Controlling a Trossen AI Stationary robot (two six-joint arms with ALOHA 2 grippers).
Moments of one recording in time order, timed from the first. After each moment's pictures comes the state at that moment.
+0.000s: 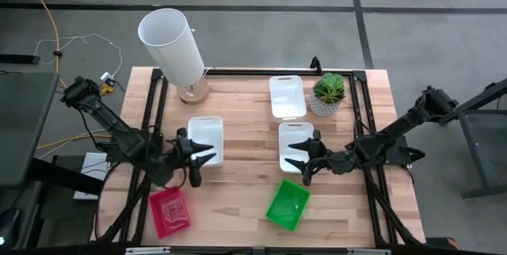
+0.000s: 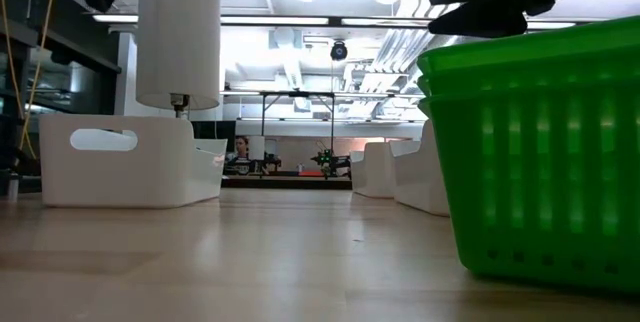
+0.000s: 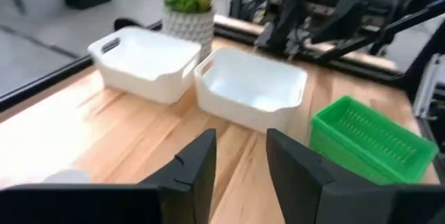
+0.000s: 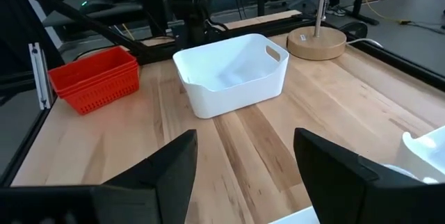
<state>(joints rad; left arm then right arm) -0.59 1.07 0.68 -0.21 -1.00 -0.65 0.52 1.22 0.56 0.31 0.72 0.36</state>
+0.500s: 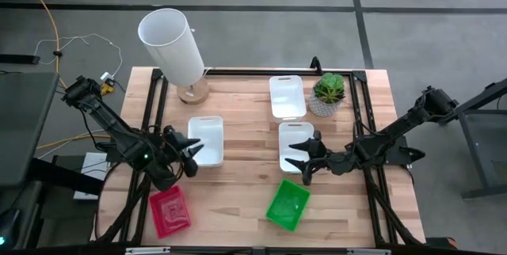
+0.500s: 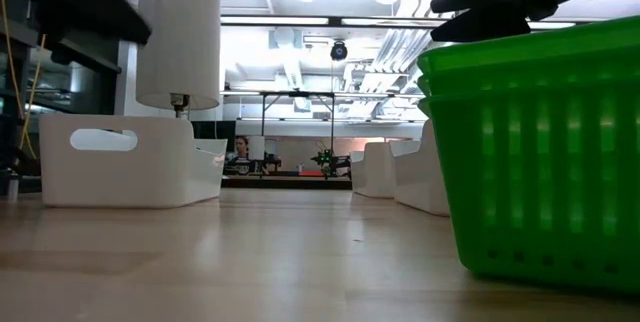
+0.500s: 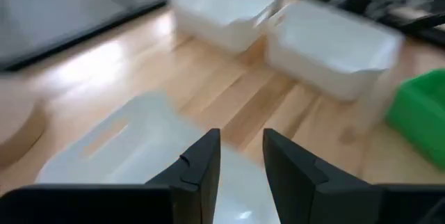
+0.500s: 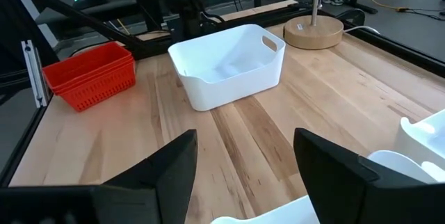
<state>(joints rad) -0.62 1.08 0.72 -0.79 -1.04 -1.21 0.52 1.22 0.56 0.27 0.72 0.41</state>
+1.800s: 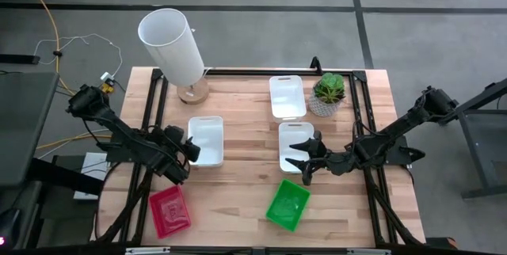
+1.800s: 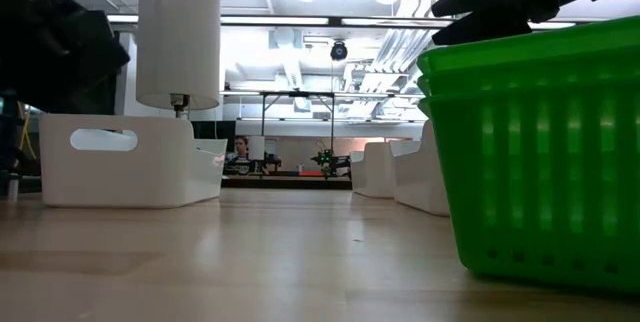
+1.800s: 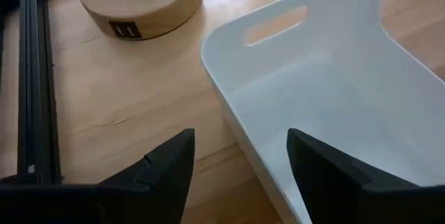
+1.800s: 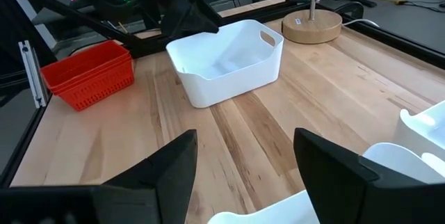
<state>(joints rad) -0.50 1.30 0.62 -1.17 -0.81 -1.87 0.52 1.22 0.56 0.25 0.73 0.45</state>
